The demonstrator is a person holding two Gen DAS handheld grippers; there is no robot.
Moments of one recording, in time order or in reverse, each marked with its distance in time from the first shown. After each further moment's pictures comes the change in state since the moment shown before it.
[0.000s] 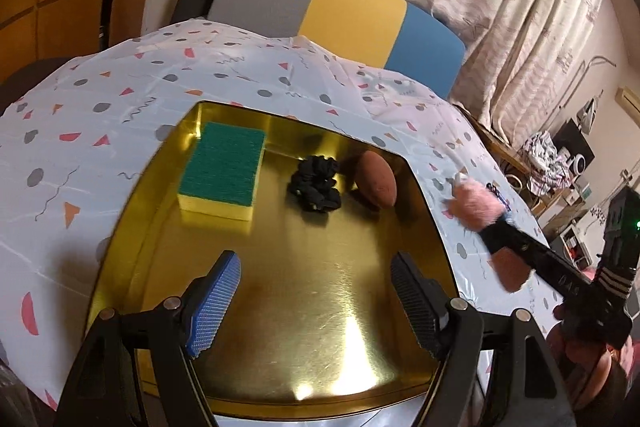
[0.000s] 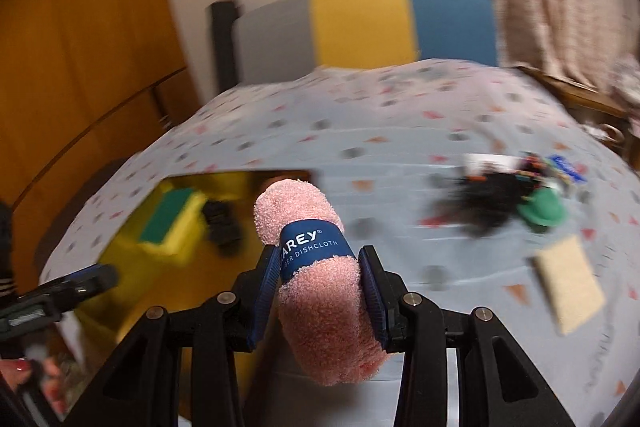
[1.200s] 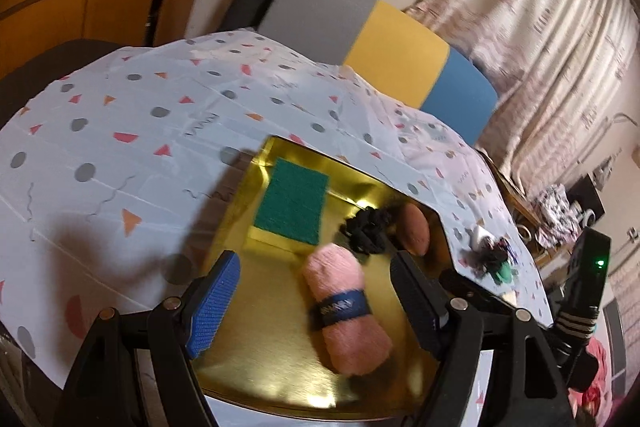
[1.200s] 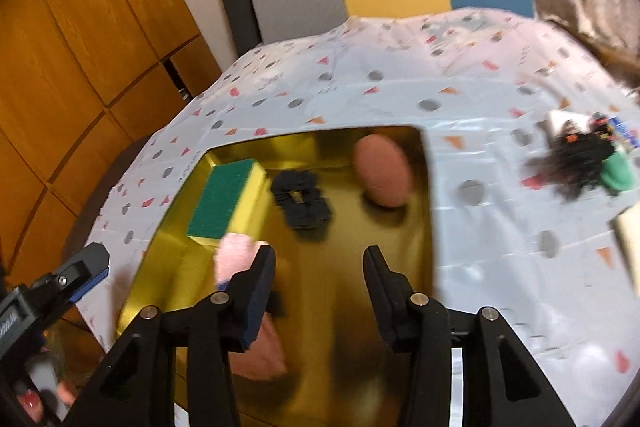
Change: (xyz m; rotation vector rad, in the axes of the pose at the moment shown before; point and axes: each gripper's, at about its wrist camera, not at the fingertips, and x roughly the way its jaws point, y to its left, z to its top) left arm -0.032 0.045 0.022 -0.144 -0.063 0.033; right arm 0.044 0.057 0.005 0.094 0.127 0.046
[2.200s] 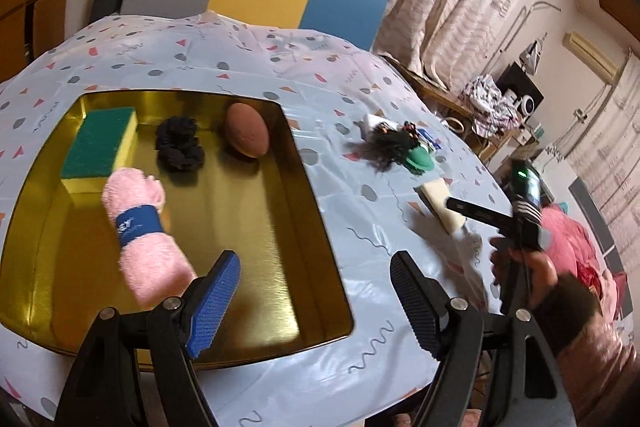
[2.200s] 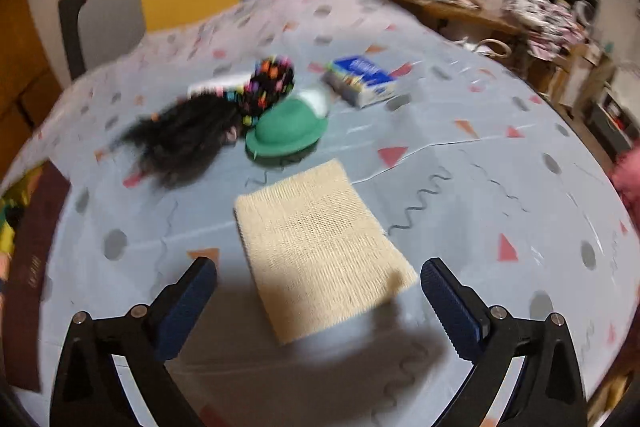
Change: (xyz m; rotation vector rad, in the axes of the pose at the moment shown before) left arm 0.028 -0.144 -0.081 0.322 0.205 -0.208; right arm -0.056 -0.311 -0.018 0.152 0.045 -0.438
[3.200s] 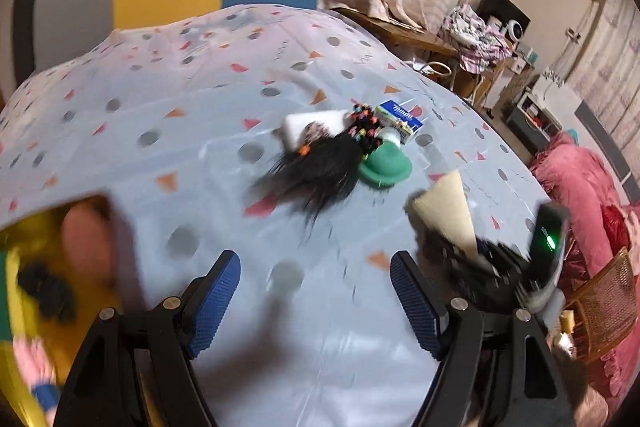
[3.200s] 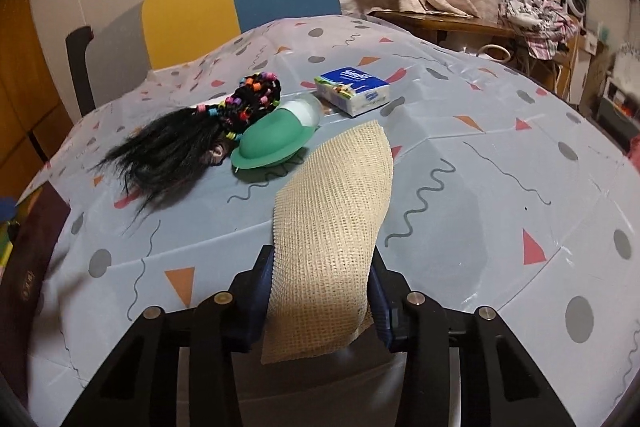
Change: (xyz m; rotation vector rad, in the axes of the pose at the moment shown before) left arm 0.159 -0.130 0.100 0.248 0.142 0.034; right arm 0.018 -0.022 -0.023 0.098 -0.159 0.079
